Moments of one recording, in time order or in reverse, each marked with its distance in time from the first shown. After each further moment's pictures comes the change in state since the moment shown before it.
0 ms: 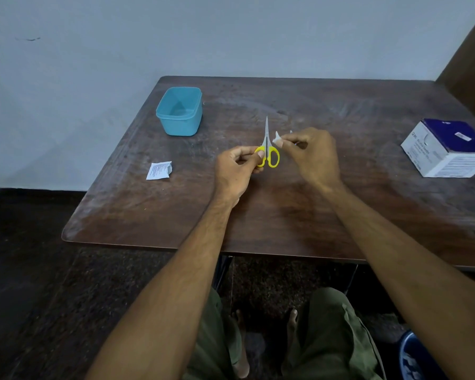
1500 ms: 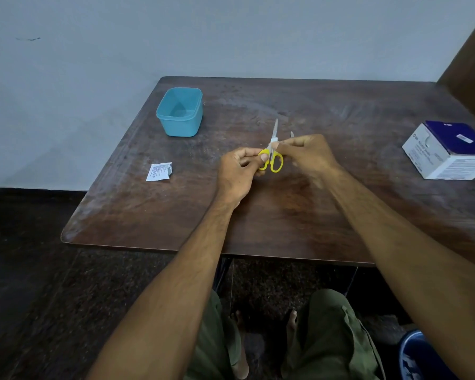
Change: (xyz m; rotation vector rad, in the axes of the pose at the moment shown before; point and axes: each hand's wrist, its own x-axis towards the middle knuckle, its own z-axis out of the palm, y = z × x) left_hand 0.000 0.000 0.000 0.026 -0.054 0.017; right_hand 0.012 0.004 0.008 0.380 -0.195 0.435
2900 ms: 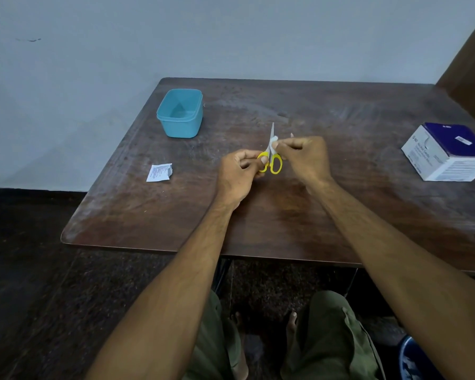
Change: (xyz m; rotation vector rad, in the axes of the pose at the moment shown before) left_hand 0.002 -0.004 -0.001 0.005 -0.011 -0.023; right_hand -0.004 0.005 0.013 -0.075 0.171 -0.144
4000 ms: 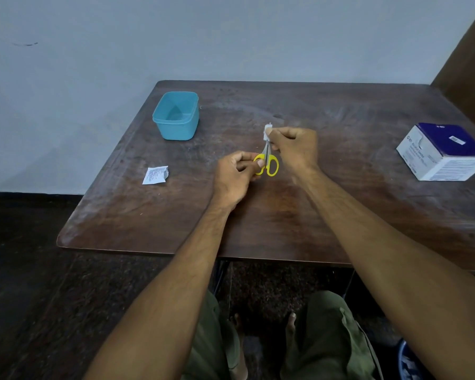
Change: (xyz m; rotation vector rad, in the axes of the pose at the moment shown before) left_hand -0.003 0.003 0.002 0.030 -0.008 0.016; right_hand 0.010 -0.018 0.012 0.133 0.111 0.098
